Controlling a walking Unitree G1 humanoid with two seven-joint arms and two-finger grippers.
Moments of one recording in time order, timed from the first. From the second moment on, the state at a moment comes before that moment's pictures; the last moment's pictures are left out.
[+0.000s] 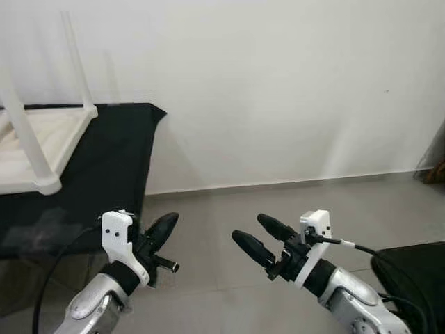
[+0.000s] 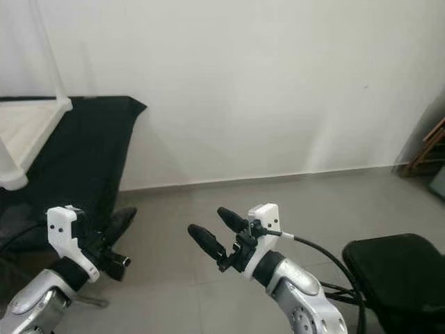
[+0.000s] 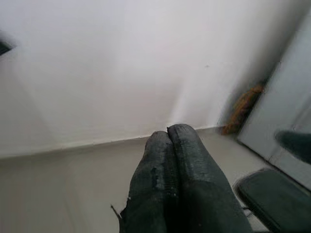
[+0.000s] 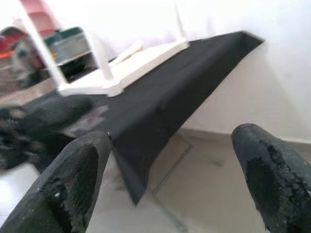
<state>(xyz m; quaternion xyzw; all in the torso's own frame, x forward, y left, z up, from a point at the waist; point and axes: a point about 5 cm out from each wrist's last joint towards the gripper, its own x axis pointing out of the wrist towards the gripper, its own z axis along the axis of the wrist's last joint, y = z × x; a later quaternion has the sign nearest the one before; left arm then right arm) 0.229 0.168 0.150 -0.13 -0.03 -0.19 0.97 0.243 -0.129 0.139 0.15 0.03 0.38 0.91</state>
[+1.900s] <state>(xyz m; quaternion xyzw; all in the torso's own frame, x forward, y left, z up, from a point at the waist) 0.230 0.162 0.151 -0.15 -0.02 -0.22 0.96 0.244 -0.136 0.138 0.16 0.04 0.37 0.91</state>
